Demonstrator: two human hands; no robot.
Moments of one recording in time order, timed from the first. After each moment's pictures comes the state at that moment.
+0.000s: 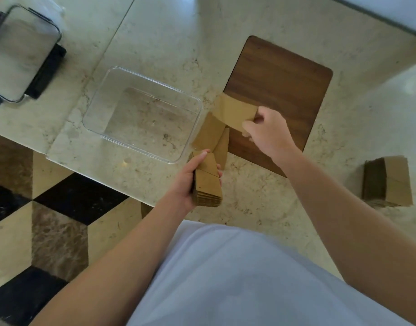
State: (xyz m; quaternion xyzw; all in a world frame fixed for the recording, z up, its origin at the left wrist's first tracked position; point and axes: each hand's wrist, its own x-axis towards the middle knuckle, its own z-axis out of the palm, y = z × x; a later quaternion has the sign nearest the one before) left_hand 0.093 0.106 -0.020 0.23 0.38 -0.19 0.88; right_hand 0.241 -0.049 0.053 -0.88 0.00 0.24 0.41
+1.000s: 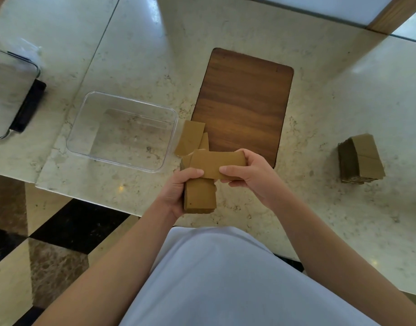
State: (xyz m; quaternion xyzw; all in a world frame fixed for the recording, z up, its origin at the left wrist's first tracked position) left_hand 0.086 0.100 0.013 0.37 0.29 -0.26 0.84; right_hand 0.146 -0.101 0.064 -0.64 0.12 0.38 0.65
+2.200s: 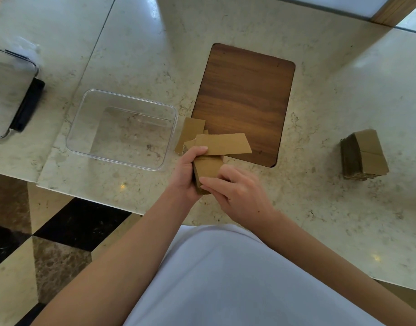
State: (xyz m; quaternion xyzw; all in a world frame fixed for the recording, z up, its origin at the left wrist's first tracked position) left_hand 0.118 0.076 0.027 0.29 0.34 -0.24 0.86; right_hand 0.098 -0.078 0.063 -0.89 -0.34 -0.08 0.31
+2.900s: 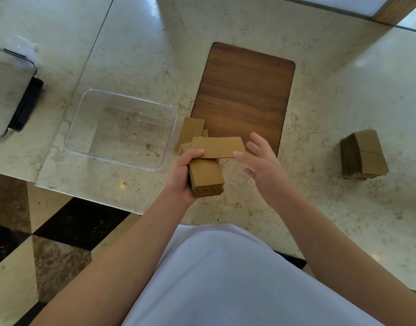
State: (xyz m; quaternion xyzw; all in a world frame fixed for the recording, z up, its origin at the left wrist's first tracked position) left_hand 0.113 0.081 0.020 0.26 0.34 -0.20 0.88; right_hand 0.143 -0.106 0.070 -0.67 0.18 0.31 0.65
